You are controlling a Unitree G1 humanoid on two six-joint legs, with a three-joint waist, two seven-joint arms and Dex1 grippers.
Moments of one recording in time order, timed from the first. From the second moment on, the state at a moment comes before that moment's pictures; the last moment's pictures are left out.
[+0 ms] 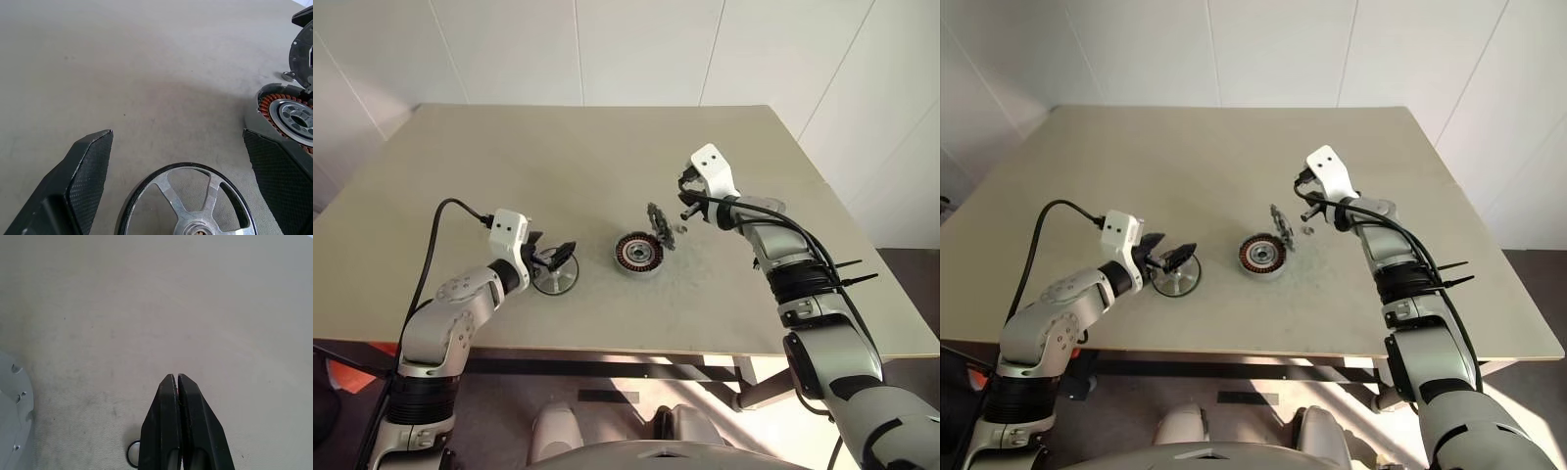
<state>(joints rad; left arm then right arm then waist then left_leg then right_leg) -0.18 0.39 0.10 -0.28 -0.45 0.75 -0.38 -0.77 -0.39 0.11 0.48 -0.02 0.47 0.59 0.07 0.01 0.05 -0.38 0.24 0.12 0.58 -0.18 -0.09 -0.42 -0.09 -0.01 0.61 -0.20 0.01</state>
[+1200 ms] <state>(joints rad) -0.18 0.38 0.06 -0.28 -0.45 0.75 -0.39 -0.71 -0.69 0.39 -0.08 -0.10 0.29 1.05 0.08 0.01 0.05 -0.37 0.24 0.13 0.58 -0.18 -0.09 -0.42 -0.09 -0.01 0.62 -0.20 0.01</state>
